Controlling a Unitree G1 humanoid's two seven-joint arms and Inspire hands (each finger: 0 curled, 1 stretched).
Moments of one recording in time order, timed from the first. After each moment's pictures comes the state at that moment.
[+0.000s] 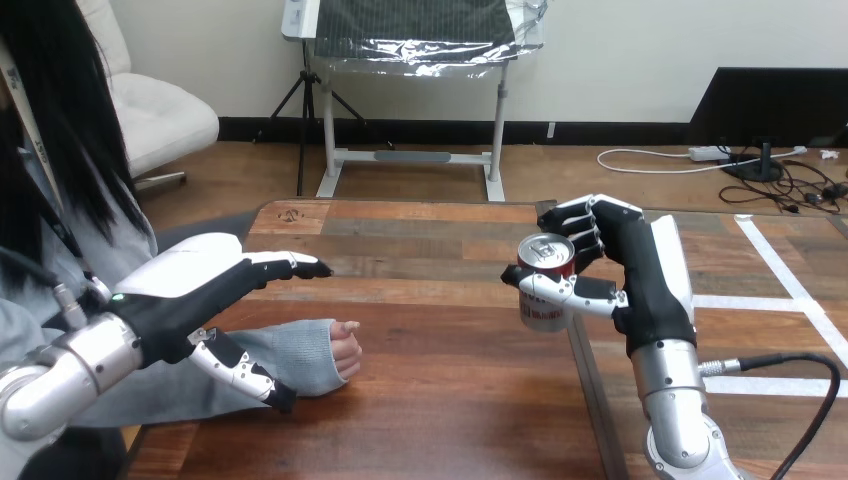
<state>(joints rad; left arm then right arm) -0.38 0.69 -0.08 0.72 0.56 -0.78 -0.28 -0.55 -0.20 0.03 1.27 -0.35 -0.91 -0.42</state>
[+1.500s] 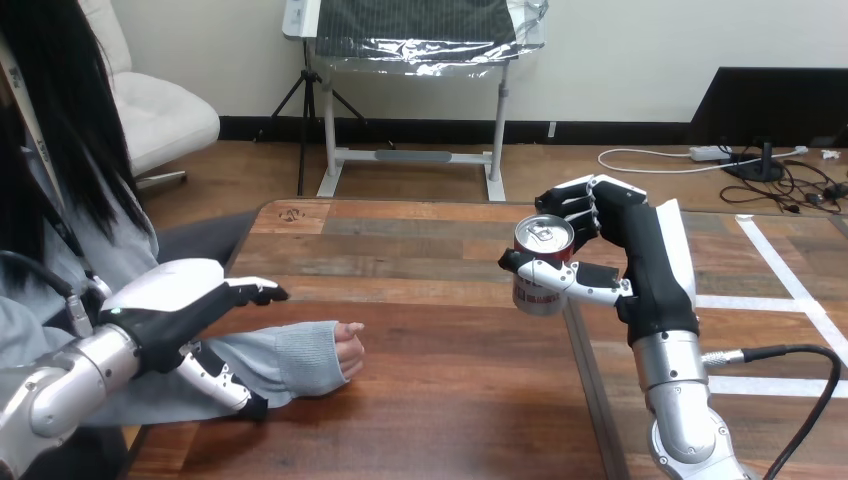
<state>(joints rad) -0.57 0.69 -0.31 1.11 0.73 -0.72 -0.01 -0.56 -0.21 0.03 1.27 -0.29 -1.01 -0.36</state>
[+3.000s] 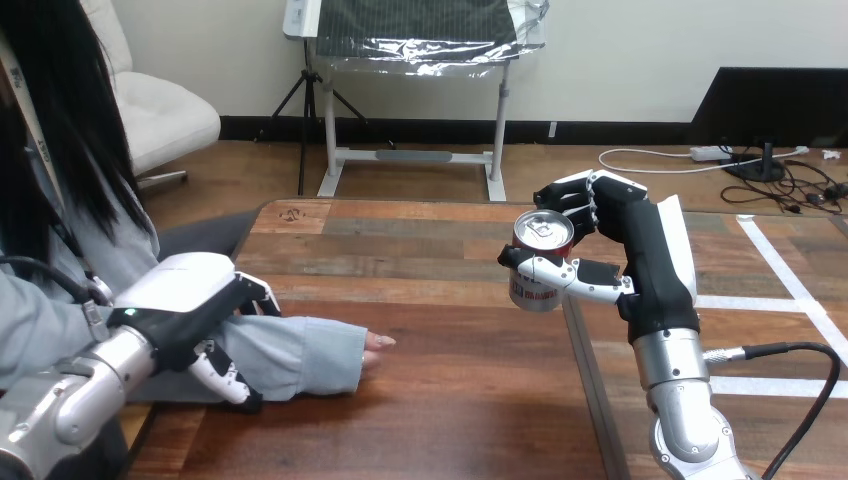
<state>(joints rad) -0.57 0.66 -0.38 1.10 0.75 -0.68 0.14 -0.56 -0.20 0.02 1.26 -0.26 -1.04 -0.31</state>
